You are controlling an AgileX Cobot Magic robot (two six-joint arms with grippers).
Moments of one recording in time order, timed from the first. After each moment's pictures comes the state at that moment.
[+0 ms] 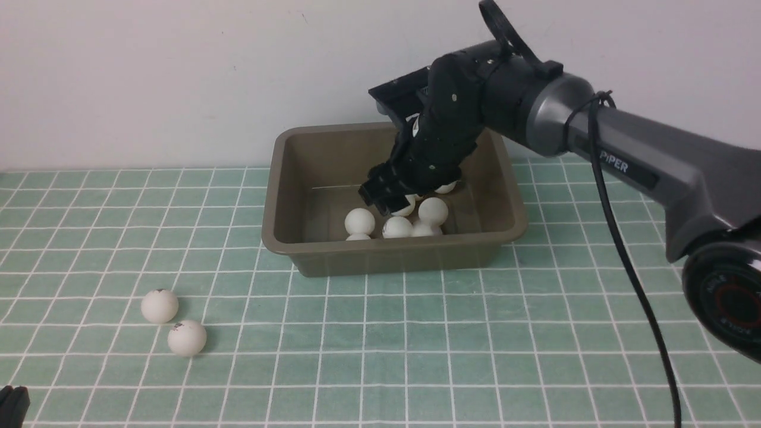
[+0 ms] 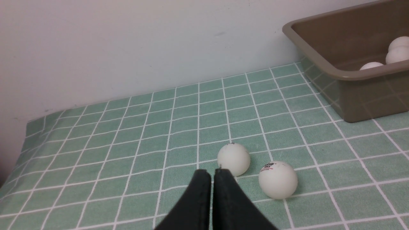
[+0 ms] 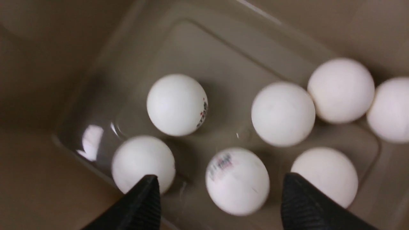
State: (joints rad) right arm 0.55 2.29 -2.09 0.08 1.01 -0.10; left arm 0.04 0.04 0.03 -0.16 0.18 0.30
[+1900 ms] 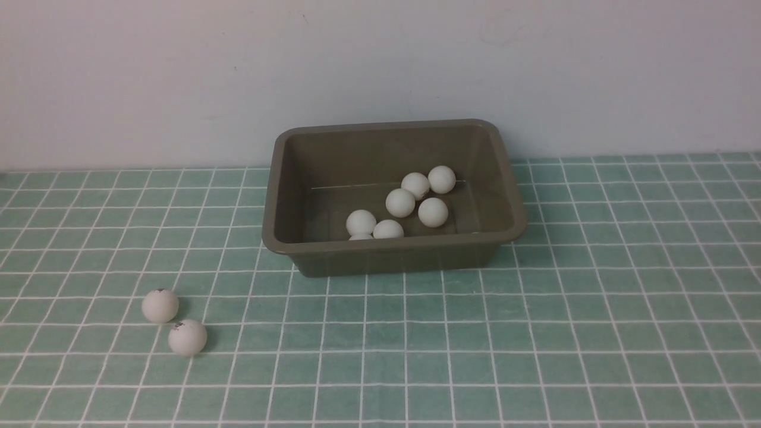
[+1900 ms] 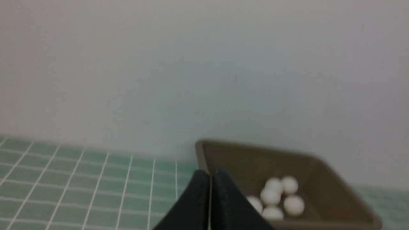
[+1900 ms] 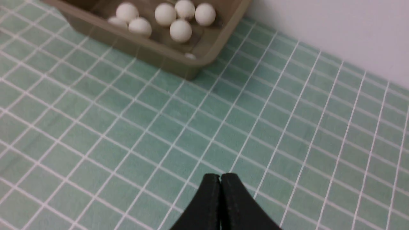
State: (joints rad) right arm 0.45 0.64 -0.87 -0.10 1.10 -0.04; left arm 0.04 0.47 -0.49 -0.60 0.38 0.35
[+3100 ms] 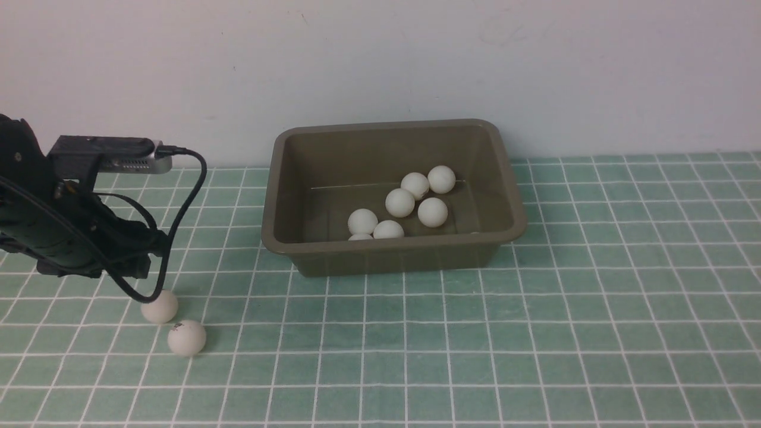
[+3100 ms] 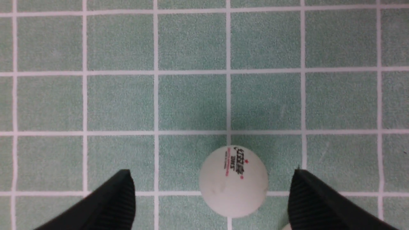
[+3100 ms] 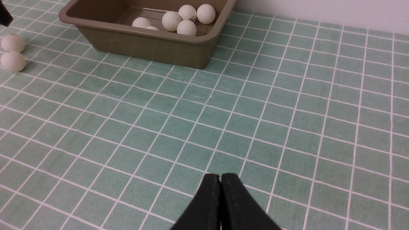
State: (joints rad) right arm 0.45 0.14 -0.69 -0.06 1.23 0.11; left arm 0.04 1.72 -1.05 -0.05 0.56 0.04
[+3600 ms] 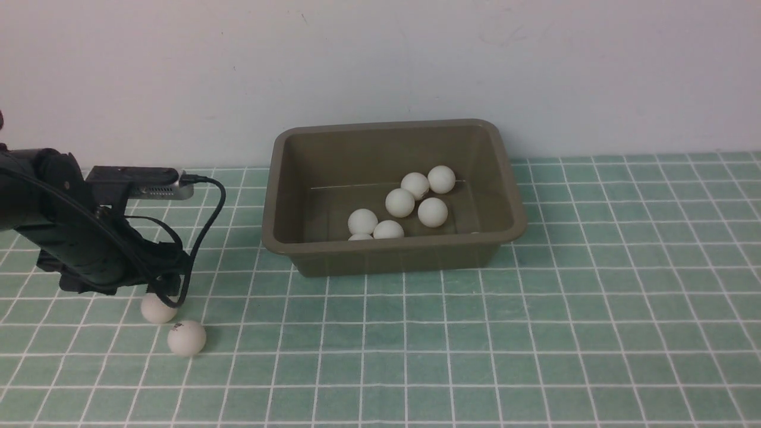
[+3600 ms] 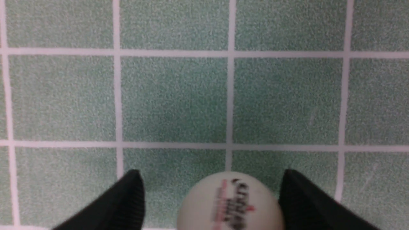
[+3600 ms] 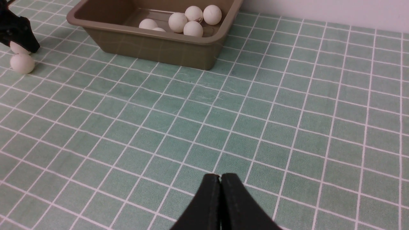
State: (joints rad) right arm 0.45 0.14 -0.69 -0.05 1.22 0.11; left arm 0.04 1.89 -1.07 -0.08 0.51 0.05
